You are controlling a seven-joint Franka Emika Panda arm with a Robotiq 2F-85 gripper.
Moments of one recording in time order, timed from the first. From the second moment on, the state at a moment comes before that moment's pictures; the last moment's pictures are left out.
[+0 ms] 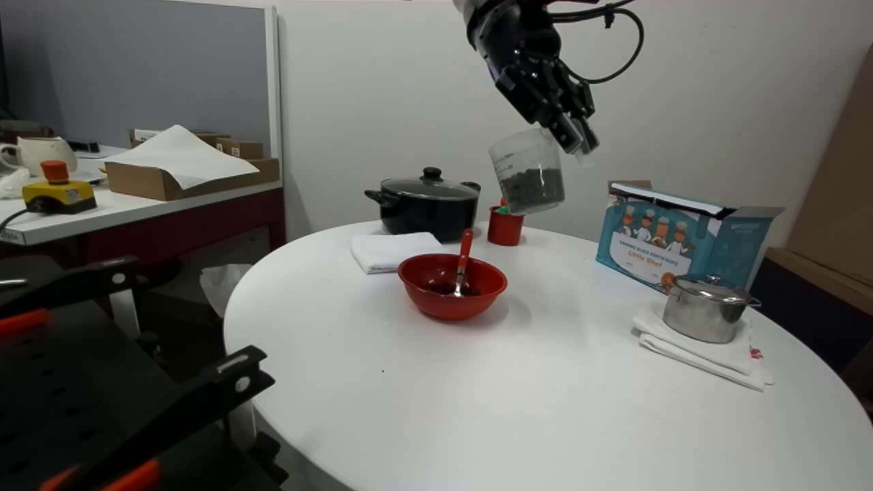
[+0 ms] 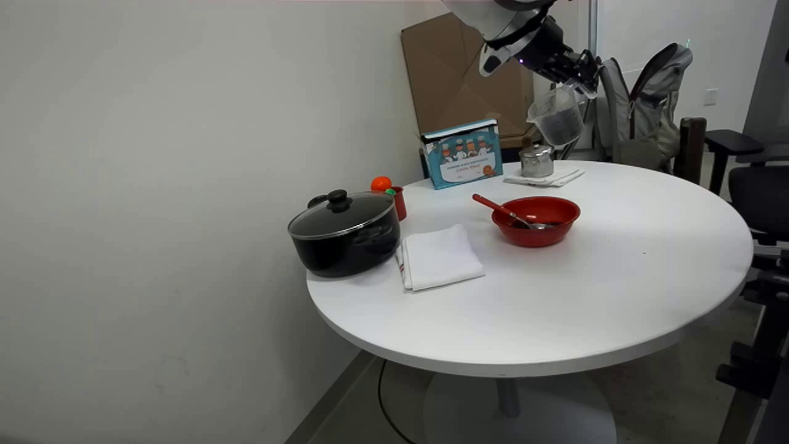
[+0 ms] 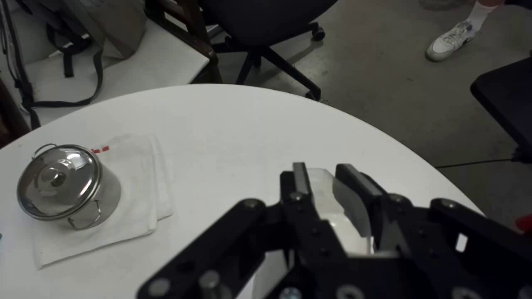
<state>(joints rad) 0.01 0.37 -0.09 -2.01 -0.85 1.93 -0.74</state>
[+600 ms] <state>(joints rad) 0.08 0.41 0.03 -2.01 -0.97 1.65 -0.54</state>
